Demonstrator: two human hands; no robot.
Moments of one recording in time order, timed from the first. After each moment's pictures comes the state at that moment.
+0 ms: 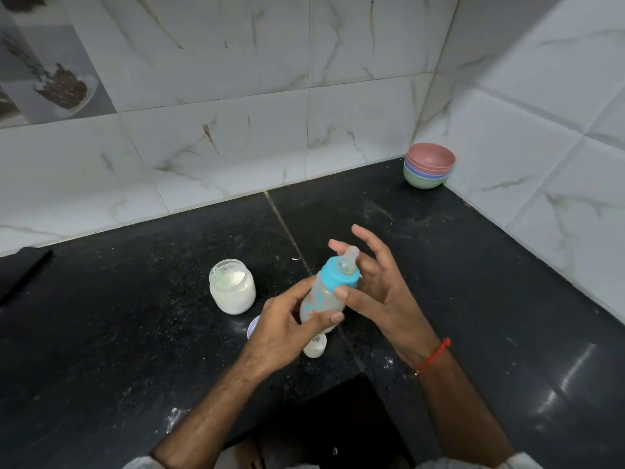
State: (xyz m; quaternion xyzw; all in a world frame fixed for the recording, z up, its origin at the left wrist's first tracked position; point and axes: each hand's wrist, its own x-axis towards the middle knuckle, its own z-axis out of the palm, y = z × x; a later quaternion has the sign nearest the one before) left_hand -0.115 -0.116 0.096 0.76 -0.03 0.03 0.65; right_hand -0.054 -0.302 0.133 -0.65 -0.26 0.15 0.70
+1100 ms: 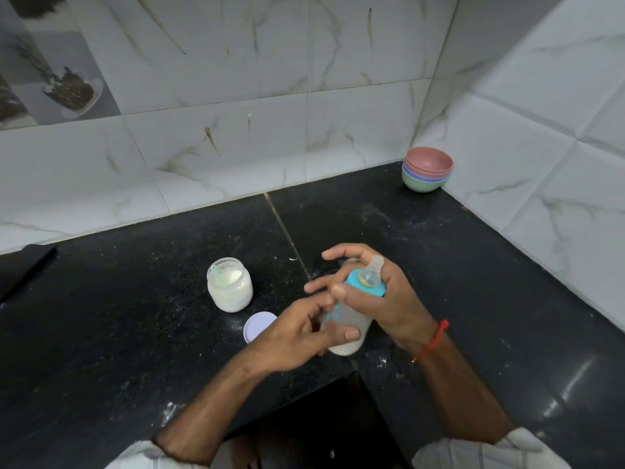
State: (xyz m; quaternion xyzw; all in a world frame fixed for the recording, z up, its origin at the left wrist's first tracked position) left_hand -0.119 -0.138 0.120 0.75 -0.10 -0.09 0.65; right_hand -0.050 -0.310 0.152 -0.61 -0.35 0.16 0.69
